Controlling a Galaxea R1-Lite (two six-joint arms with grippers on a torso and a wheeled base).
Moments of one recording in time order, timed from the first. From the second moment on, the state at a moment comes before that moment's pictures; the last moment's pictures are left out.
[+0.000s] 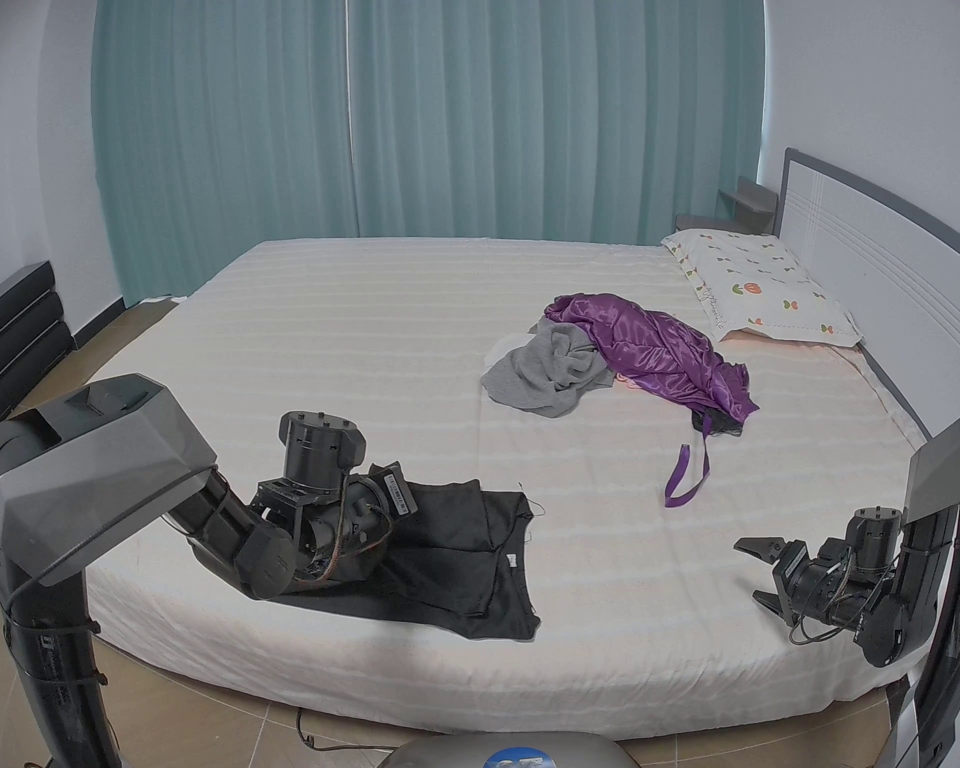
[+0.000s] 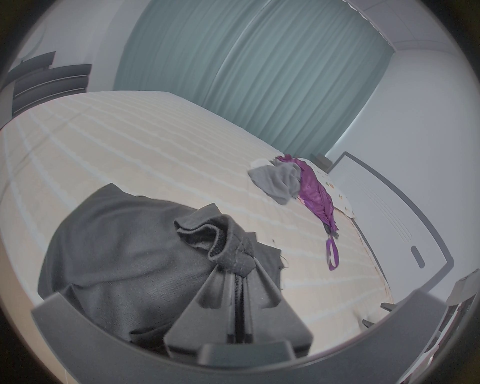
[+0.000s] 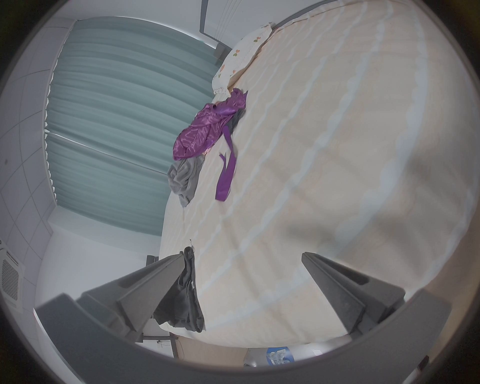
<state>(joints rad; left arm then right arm) -0.42 2.19 -0.92 -0.77 0.07 -0.63 -0.04 2.23 -0.12 -1.55 0.35 0.96</state>
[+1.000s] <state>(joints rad) -0.55 2.32 -1.01 -0.75 0.20 -0.65 -0.03 2.22 -0.11 -1.55 0.35 0.96</state>
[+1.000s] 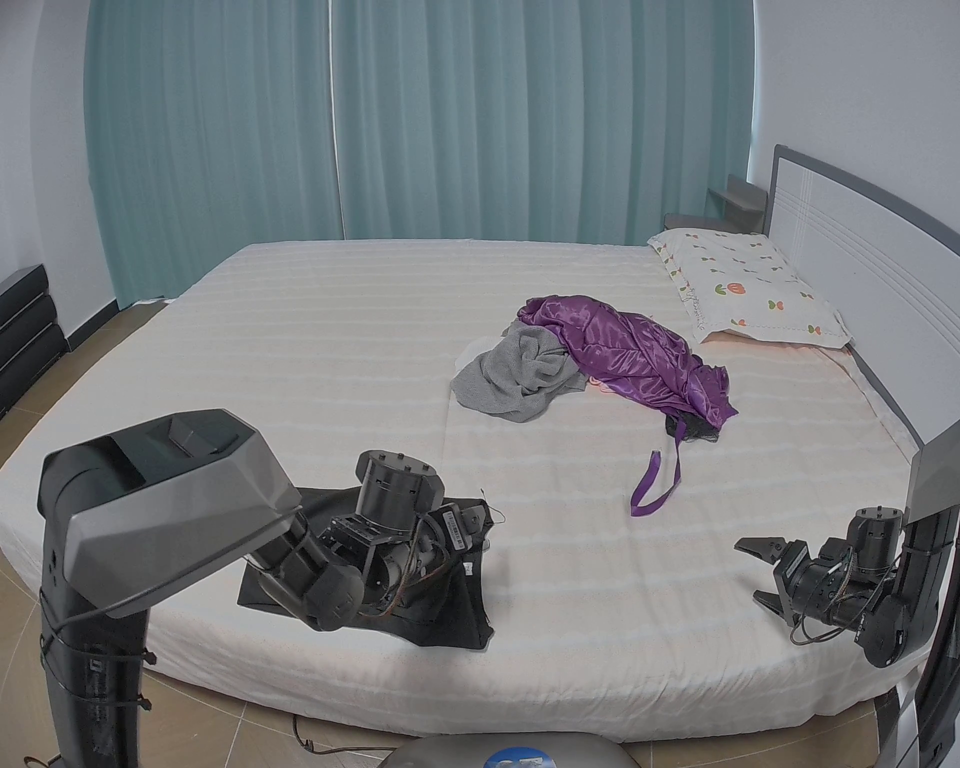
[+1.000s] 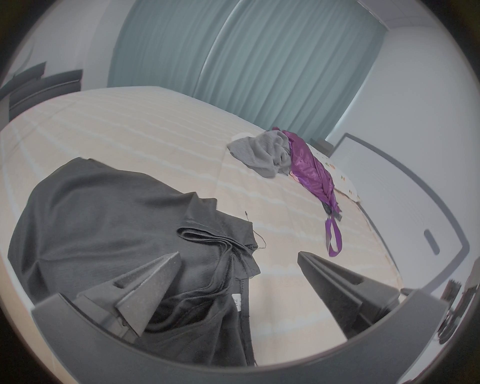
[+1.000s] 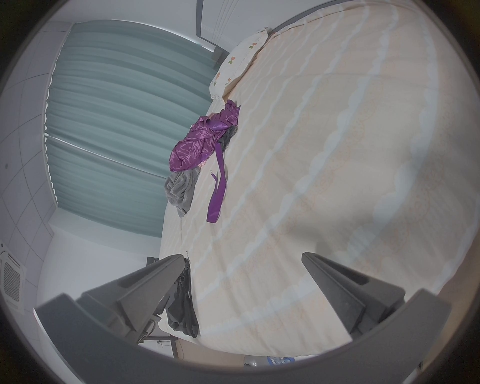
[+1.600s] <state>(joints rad) -0.34 2.10 -0.65 -0.89 0.06 -1.06 0.00 2.22 -0.10 -1.55 0.35 0.96</state>
